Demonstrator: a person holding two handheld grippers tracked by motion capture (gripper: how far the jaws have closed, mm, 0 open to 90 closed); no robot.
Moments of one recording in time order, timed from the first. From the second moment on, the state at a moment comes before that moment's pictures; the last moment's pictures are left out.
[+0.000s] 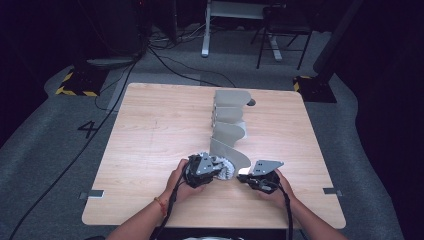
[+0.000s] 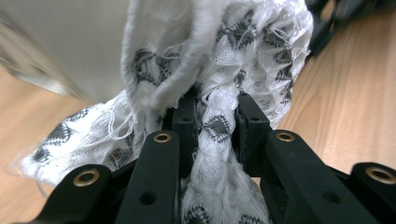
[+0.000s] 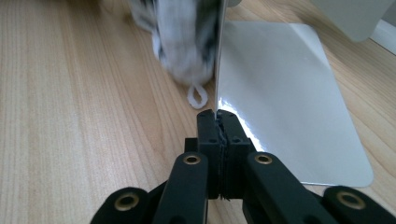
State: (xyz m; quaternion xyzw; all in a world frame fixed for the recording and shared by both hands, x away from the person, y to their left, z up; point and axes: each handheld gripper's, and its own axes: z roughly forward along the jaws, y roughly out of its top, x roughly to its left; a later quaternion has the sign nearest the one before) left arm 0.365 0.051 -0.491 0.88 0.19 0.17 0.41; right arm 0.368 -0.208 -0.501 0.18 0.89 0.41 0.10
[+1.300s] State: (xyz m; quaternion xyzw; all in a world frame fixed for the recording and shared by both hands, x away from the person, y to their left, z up) left arm 0.384 0.076 -0.478 0.85 0.25 0.20 0.42; right arm 0.369 -0.211 -0.502 0.20 0.88 0.42 0.10
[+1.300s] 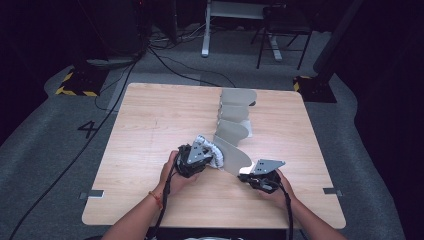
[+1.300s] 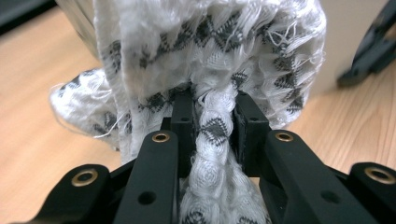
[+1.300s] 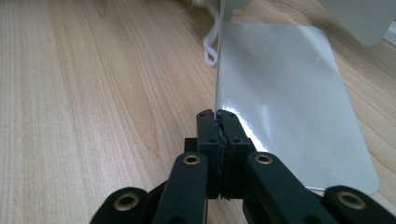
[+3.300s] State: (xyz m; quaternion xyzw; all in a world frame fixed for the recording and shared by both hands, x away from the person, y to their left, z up) left arm 0.373 0.012 -0.495 0.88 0.18 0.14 0.42; right arm 0.376 -0.220 -0.501 0.24 0.87 0.41 0.11
